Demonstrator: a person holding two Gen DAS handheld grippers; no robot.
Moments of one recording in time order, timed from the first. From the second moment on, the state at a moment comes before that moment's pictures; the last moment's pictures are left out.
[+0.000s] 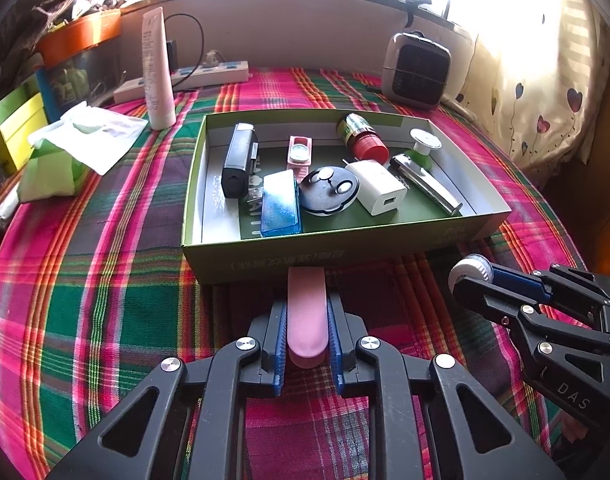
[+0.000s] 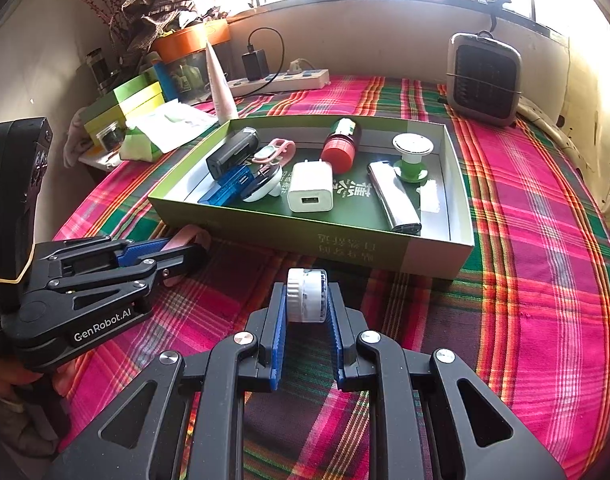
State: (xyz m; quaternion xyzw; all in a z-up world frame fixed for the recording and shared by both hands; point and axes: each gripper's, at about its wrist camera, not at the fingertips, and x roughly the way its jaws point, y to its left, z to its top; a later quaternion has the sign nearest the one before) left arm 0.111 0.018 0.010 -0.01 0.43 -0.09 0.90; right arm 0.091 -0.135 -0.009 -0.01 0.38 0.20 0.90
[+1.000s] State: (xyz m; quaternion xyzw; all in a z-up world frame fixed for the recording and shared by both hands) left arm 0.097 0.020 0.054 -0.02 0.39 -0.10 0.92; right arm 0.083 -0.150 0.023 0.00 0.34 0.19 0.92
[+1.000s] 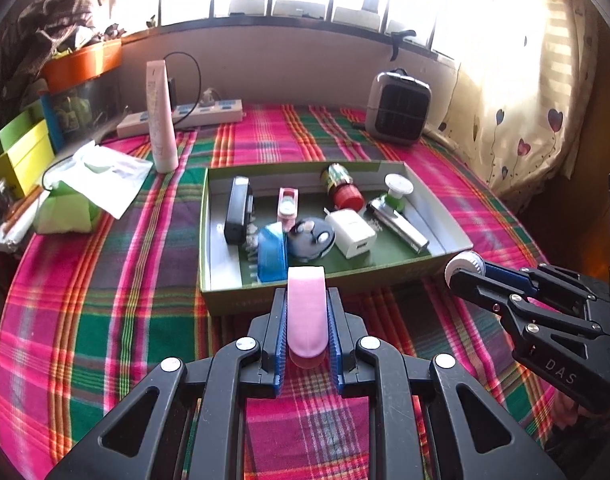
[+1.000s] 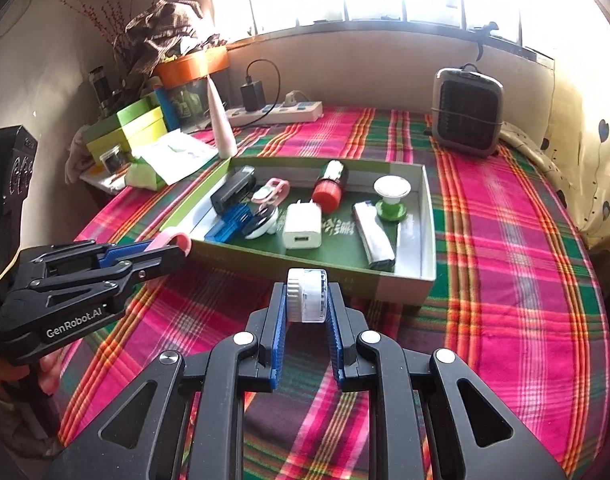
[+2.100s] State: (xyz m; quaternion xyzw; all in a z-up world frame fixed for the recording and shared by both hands) left arm 0.187 0.012 0.035 -0.02 0.41 -0.11 0.91; right arm 0.177 -0.138 0.004 -0.03 0.39 0.18 0.90
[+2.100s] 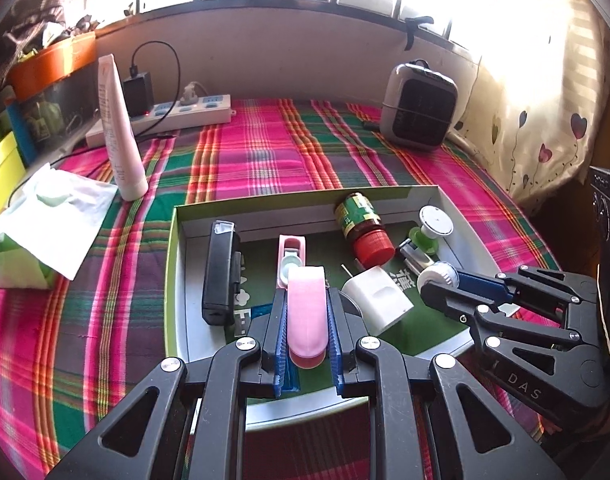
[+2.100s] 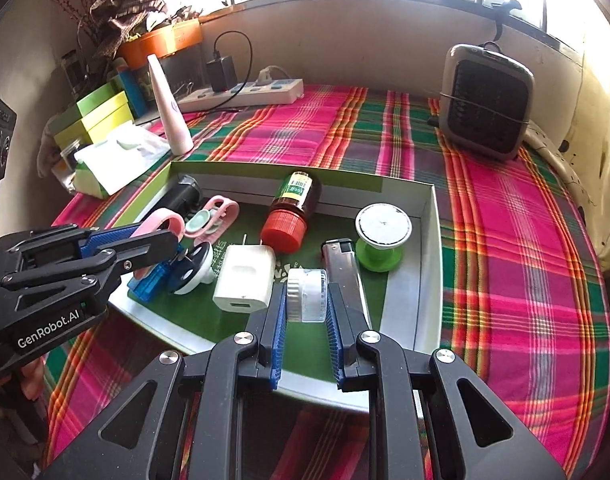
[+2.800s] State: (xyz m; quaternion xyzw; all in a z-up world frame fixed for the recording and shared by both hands) left arm 0.194 0.013 0.028 -0.03 0.42 -0.10 0.90; right arm 0.183 -0.134 0.000 -0.04 0.39 0.17 0.90
